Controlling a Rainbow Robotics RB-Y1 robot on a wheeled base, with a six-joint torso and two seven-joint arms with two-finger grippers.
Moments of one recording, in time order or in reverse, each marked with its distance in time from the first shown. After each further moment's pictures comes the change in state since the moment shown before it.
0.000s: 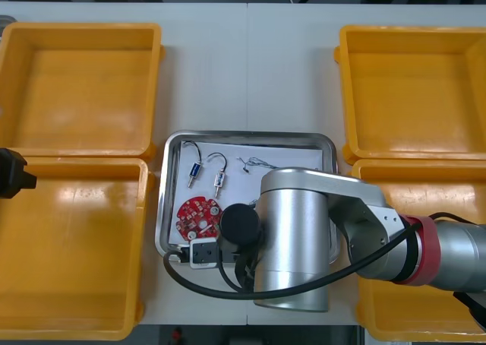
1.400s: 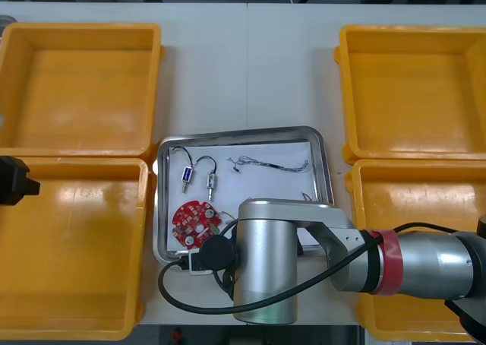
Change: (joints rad) right arm -0.012 0.057 0.133 0.185 0.130 -0.110 0.000; left arm 0.047 0.000 0.000 -0.001 0.011 -0.048 0.000
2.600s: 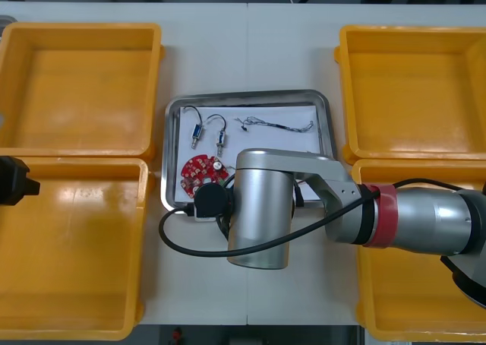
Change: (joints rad) right arm -0.154 -0.016 -0.049 0.101 0.000 0.002 -0.001; left arm 0.000 0.000 0.000 0.000 0.000 0.000 0.000
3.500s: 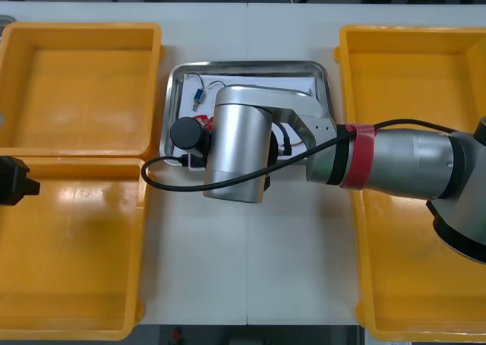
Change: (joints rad) right arm -0.234 0.042 -0.007 0.227 -0.122 -0.027 0.000; left arm 0.000 0.000 0.000 -0.001 0.000 0.000 0.000
